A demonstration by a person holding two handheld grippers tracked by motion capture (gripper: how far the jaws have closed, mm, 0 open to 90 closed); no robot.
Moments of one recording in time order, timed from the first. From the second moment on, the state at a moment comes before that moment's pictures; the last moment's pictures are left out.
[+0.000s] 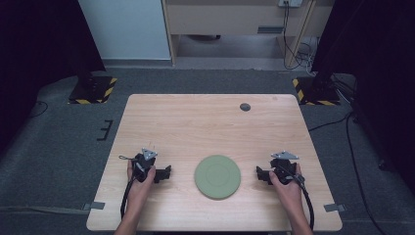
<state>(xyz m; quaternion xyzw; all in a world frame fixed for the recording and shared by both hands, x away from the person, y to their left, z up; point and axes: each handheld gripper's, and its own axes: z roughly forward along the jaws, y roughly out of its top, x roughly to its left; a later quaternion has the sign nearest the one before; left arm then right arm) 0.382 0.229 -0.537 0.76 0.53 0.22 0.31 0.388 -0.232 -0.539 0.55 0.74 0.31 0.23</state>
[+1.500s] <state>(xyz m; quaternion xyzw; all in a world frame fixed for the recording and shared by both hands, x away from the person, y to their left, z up) 0.351 0.164 -0.527 0.81 0.42 0.16 0.38 0.340 -0.183 -0.522 0.40 0.82 0.34 0.23</state>
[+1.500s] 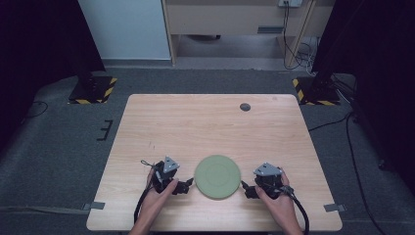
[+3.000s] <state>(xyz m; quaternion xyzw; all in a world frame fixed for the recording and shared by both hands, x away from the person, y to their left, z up) 0.353 0.147 -0.530 0.82 0.42 0.17 0.36 0.346 -0.166 -0.526 0.40 0.82 0.33 0.25</state>
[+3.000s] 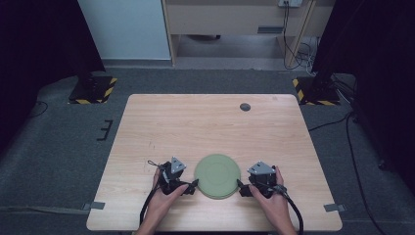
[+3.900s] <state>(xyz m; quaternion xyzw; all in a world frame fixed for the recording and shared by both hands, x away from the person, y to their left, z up) 0.358 0.143 -0.531 0.81 0.43 0.19 0.36 0.346 -0.163 -0.527 0.40 0.81 0.33 0.26</state>
